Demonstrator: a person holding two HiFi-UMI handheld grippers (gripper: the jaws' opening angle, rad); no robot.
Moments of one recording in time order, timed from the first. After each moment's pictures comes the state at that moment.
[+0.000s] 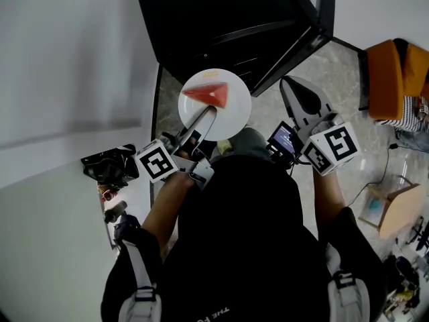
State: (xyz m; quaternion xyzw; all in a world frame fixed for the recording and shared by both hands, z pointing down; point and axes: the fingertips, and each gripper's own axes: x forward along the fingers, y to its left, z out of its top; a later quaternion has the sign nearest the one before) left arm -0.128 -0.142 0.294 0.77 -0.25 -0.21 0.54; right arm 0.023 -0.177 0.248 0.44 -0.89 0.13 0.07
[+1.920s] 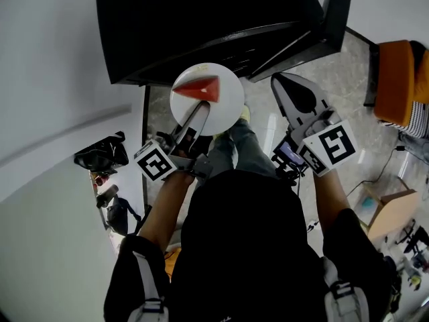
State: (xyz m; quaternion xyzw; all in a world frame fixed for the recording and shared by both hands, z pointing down) left arm -0.105 -0.185 0.364 0.74 -0.33 -0.22 0.55; right arm 0.032 -0.225 0.317 0.38 -0.91 0.16 0.11
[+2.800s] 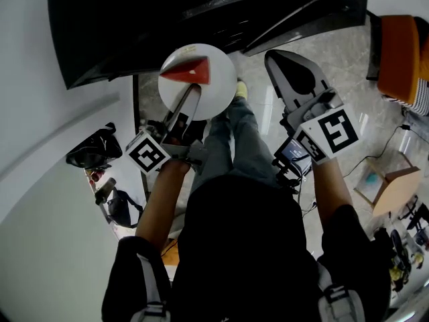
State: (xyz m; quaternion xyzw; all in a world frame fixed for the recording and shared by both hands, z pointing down) left arm -0.114 -0.179 0.434 0.72 -0.33 -0.22 0.57; right arm 0.020 -0.219 0.377 0.40 -0.89 0.17 0.12
